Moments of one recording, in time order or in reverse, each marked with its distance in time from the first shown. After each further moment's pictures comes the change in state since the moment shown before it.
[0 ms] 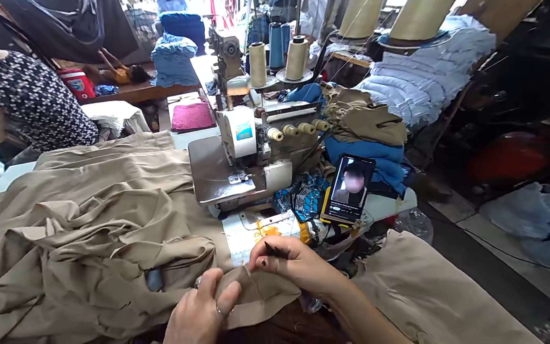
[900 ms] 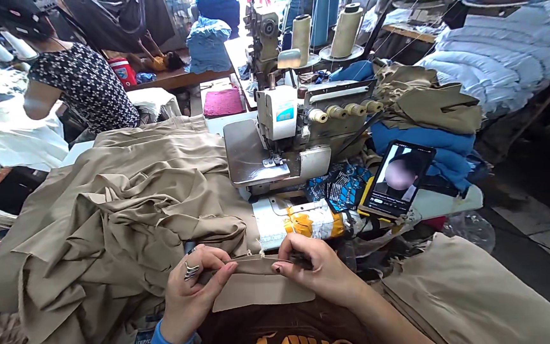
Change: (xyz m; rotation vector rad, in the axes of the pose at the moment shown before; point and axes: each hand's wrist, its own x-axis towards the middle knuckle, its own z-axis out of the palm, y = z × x) left_hand -0.004 -0.046 -0.014 -0.762 0.322 -0.101; right_hand -0.009 0.022 0.024 -0.402 0.095 -0.035
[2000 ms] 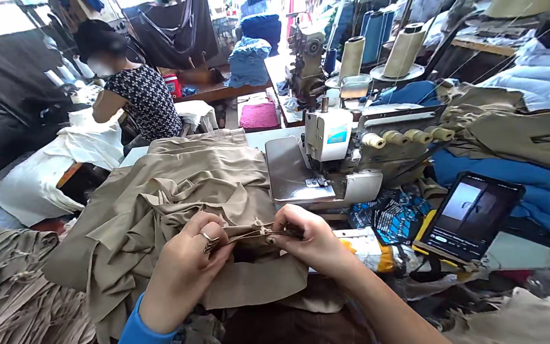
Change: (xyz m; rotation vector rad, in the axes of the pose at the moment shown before) left_hand 0.069 0.051 -0.071 0.807 -0.090 0.143; right_hand 0.107 -0.022 0.020 -0.070 0.030 -0.200
